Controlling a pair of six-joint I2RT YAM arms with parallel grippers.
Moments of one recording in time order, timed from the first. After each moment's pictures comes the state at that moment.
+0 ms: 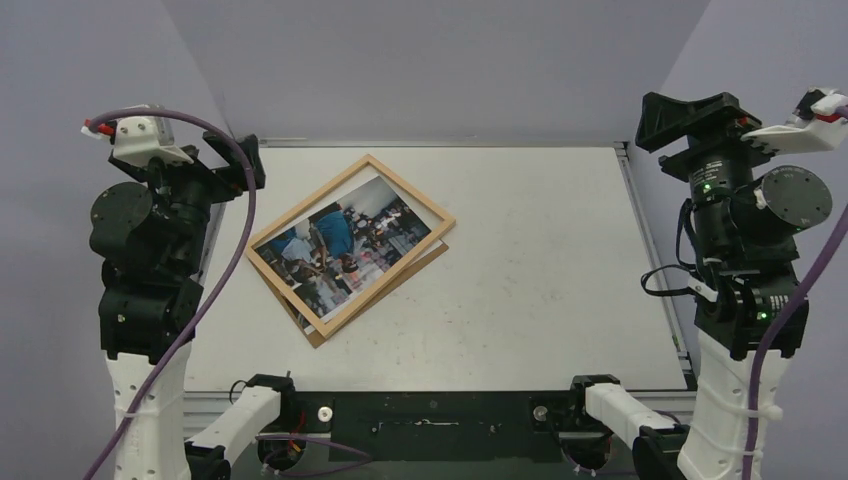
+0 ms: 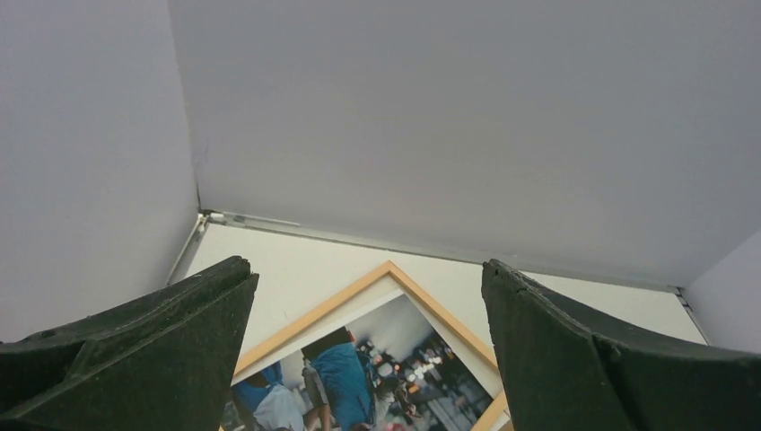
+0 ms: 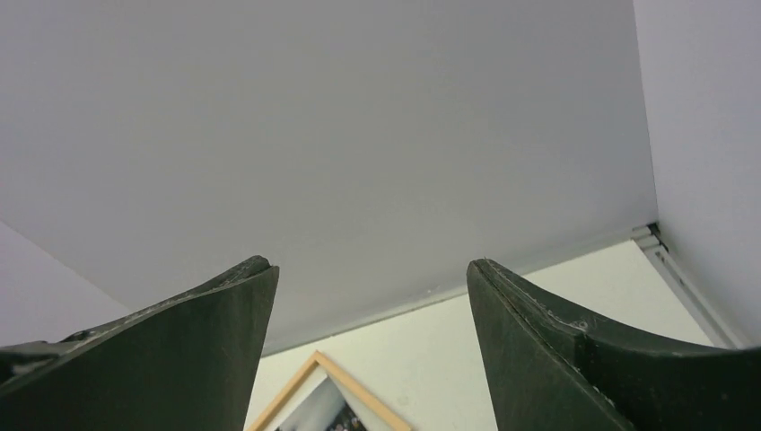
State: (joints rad) left arm -0.14 0.93 1.63 -0.57 -0.20 -0.21; right arm 0.05 1.02 1.88 -0.62 0.12 0.47
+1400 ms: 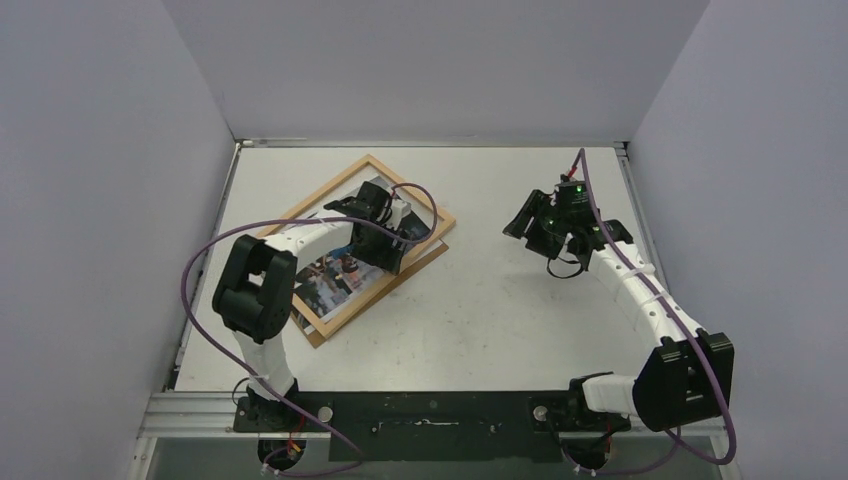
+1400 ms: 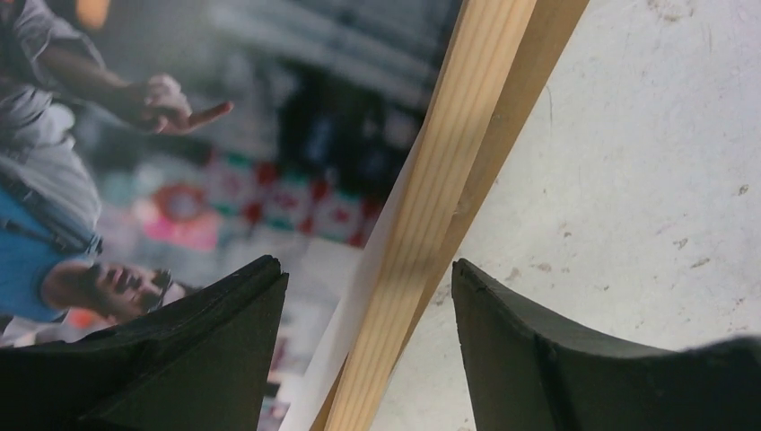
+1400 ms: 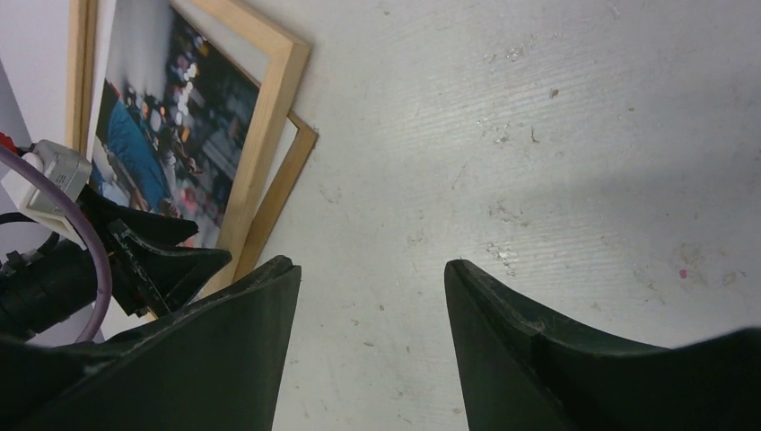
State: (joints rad) left arm -0.47 1.81 1.24 -0.59 0.15 -0.06; right arm 0.21 1.28 1.04 -0.55 -0.14 0.69
